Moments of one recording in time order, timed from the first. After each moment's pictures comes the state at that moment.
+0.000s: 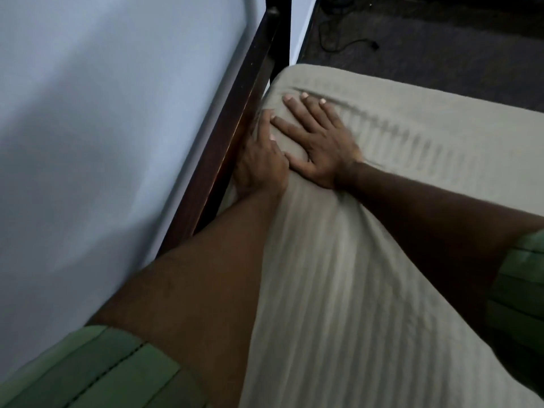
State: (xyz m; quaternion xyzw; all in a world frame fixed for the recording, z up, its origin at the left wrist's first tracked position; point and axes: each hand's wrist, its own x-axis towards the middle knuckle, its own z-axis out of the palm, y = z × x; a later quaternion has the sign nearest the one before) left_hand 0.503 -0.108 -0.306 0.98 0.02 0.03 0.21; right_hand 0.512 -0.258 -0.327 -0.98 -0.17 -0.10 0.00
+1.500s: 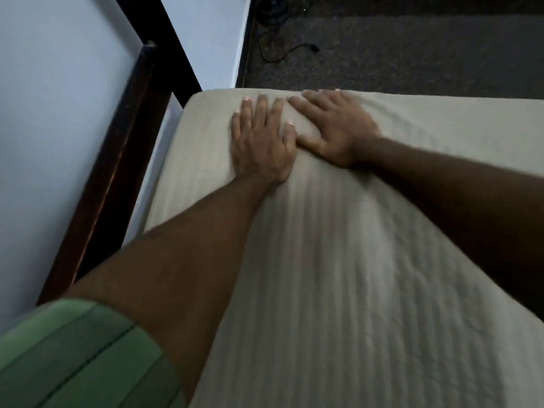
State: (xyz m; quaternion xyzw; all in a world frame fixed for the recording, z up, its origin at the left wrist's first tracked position) left_hand 0.557 -0.258 -0.338 0.97 -0.22 0.07 0.08; right_hand 0.512 -0.434 -0.315 -1.00 -0.03 -0.02 0.03
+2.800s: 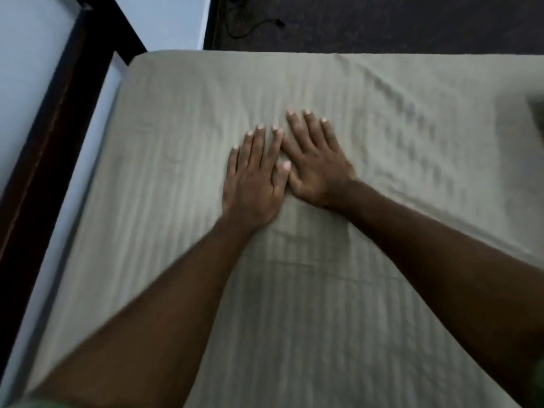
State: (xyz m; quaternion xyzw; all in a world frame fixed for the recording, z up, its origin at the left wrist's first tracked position) left_hand 0.353 -0.266 -0.343 0.95 -0.31 0.04 0.08; right_hand 0.308 -0.433 -0.332 -1.00 -0.01 -0.03 0.01
